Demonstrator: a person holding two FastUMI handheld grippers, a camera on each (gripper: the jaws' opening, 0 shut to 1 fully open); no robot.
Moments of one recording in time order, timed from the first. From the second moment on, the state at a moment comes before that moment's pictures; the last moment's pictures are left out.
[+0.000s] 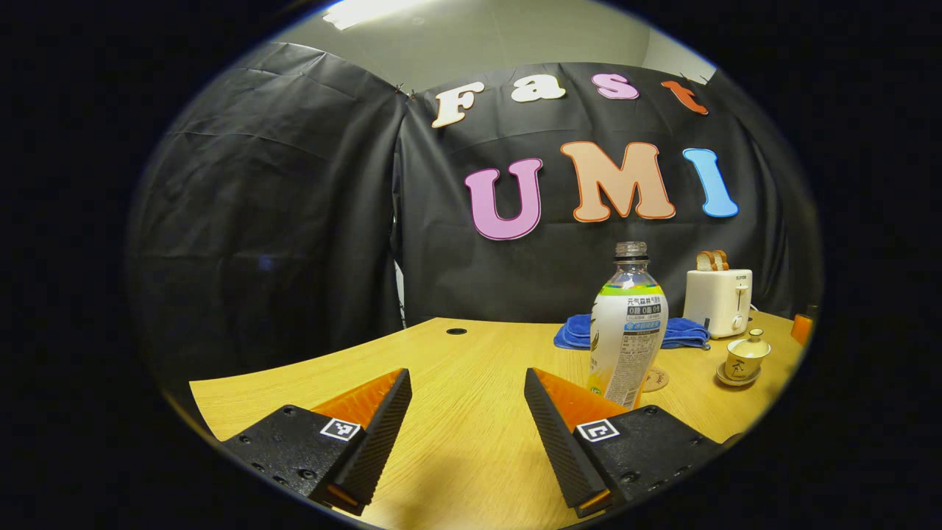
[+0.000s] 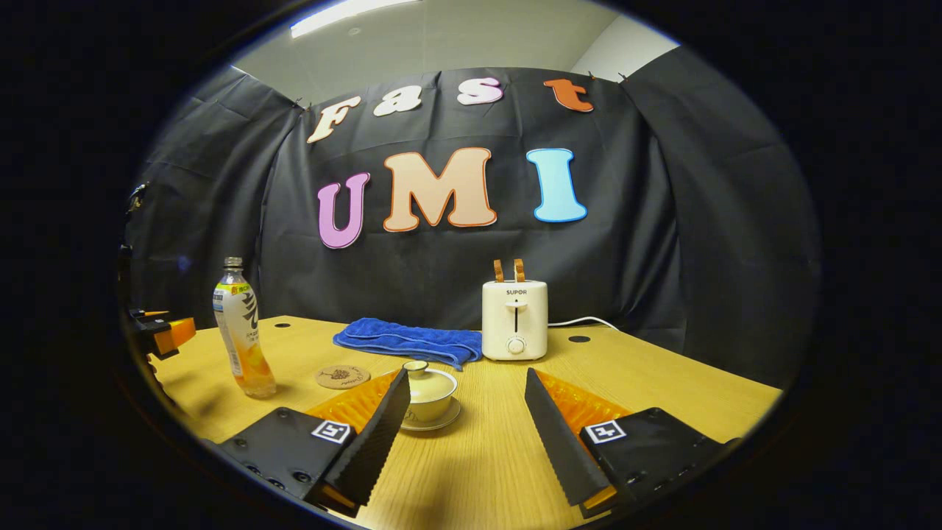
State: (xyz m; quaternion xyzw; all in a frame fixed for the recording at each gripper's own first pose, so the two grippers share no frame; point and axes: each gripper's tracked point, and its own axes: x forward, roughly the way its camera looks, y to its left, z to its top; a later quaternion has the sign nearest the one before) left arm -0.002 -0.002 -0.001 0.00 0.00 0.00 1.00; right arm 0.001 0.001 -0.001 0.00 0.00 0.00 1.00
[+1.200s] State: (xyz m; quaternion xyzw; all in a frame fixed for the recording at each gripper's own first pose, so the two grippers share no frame) left arm -0.003 -0.004 0.000 0.00 0.00 0.00 1.00; right arm 0.087 0.069 -0.021 0.00 0.05 0.09 0.99
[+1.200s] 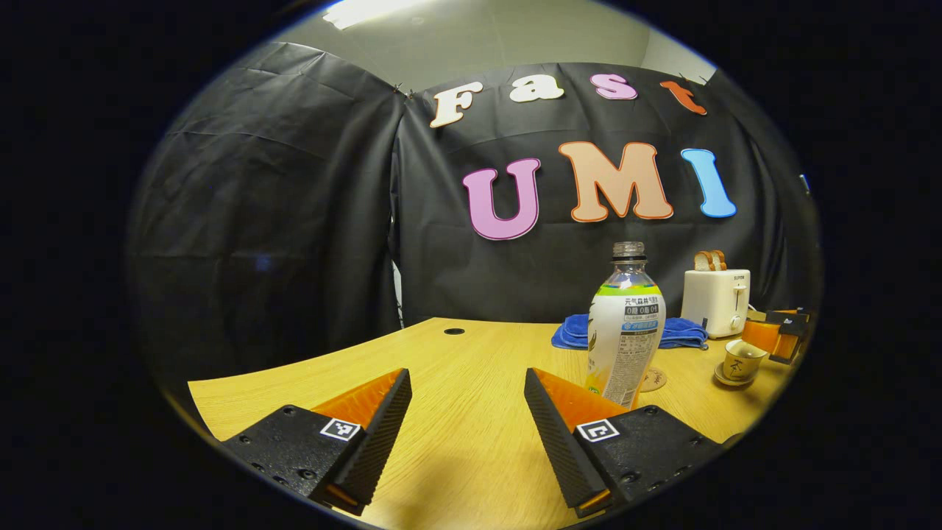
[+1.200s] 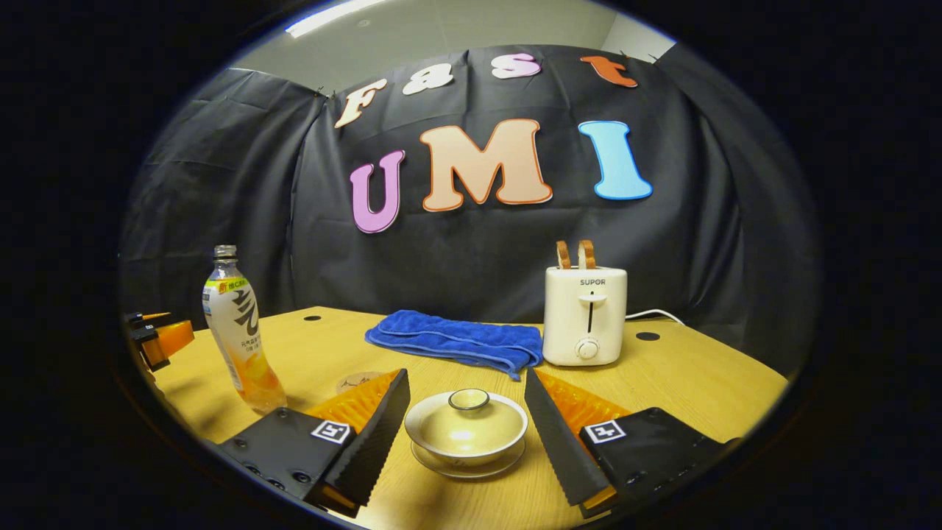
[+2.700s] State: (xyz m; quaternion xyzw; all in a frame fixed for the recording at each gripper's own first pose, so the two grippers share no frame) left arm -0.003 -0.019 0.001 0.00 0.00 -0.04 1.00; right arm 0.081 0.050 -0.007 0.00 0.01 0.06 1.00
